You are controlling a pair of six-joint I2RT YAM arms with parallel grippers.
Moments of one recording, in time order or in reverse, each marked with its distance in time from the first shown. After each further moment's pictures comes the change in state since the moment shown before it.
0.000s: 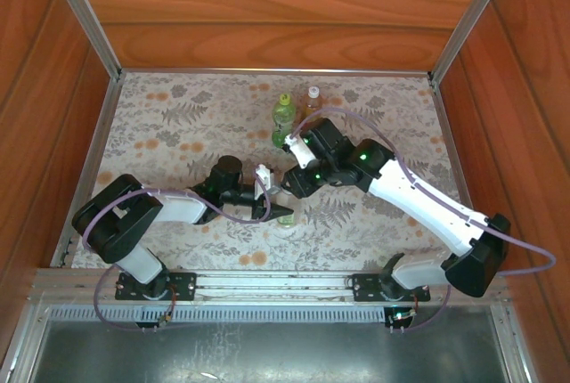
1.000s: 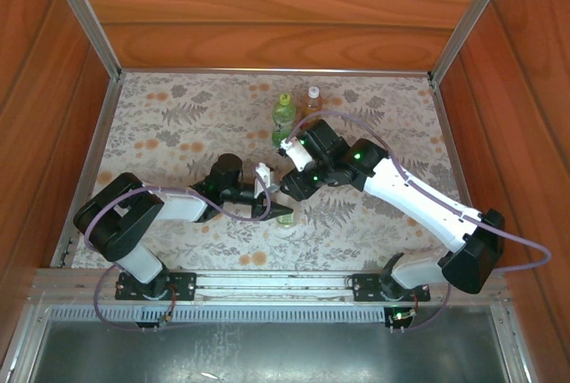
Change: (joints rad) left arm 0.013 0.014 0.014 -0.011 0.032 -0.003; right arm 0.000 0.034 -0.011 0.007 -0.014 -0.070
